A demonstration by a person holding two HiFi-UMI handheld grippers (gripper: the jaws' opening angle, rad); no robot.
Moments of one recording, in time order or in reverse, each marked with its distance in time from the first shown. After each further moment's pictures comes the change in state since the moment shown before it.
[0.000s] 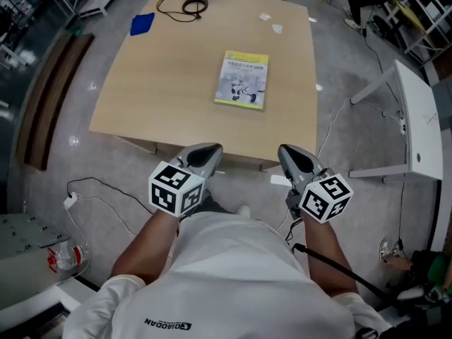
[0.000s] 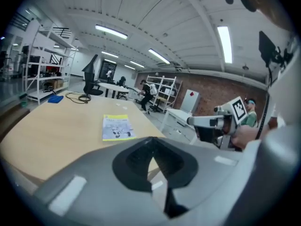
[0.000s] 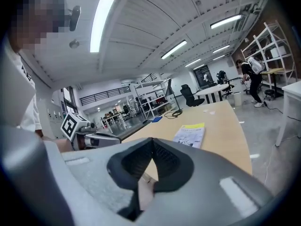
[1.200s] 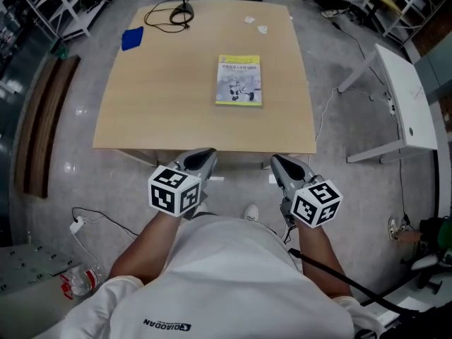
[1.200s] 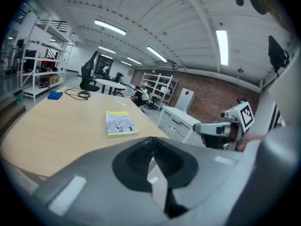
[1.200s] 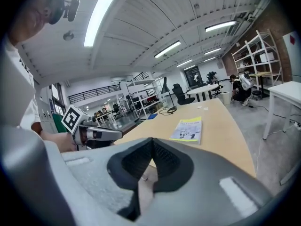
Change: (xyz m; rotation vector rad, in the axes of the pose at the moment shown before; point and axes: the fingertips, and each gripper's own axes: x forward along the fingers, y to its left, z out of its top) left arm -0.043 0.024 -0.016 -0.012 0.042 -0.068; right arm -0.001 0.062 -0.036 0.026 0.017 -0.135
